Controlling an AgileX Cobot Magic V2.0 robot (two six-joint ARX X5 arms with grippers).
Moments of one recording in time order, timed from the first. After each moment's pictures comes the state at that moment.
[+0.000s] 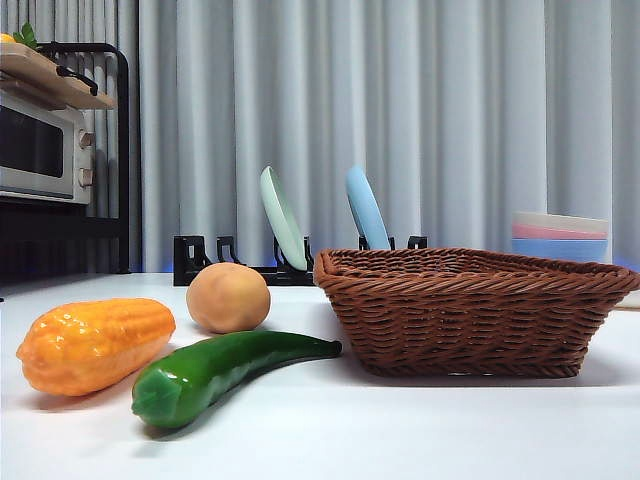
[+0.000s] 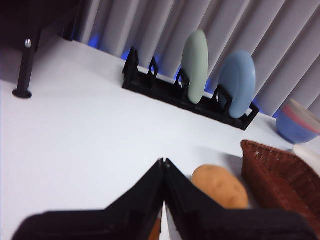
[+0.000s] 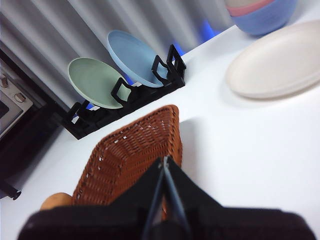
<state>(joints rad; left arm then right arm) -0.09 0.09 0.19 -0.21 0.08 -0.44 0.09 0.20 0.23 -0.16 -0.13 0.51</state>
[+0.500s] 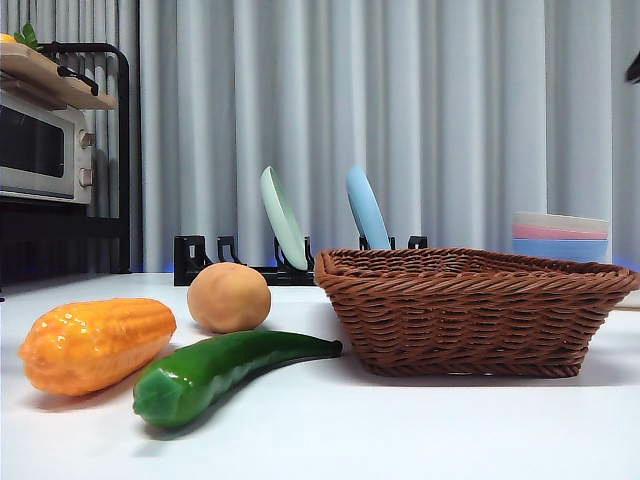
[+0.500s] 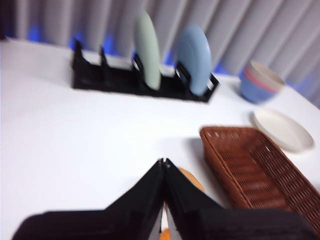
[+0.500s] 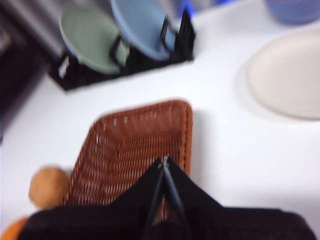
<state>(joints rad) -0.09 0.59 0.60 -0.27 0.29 -0.27 0.09 0.82 0.72 -0.33 -0.25 0.27</state>
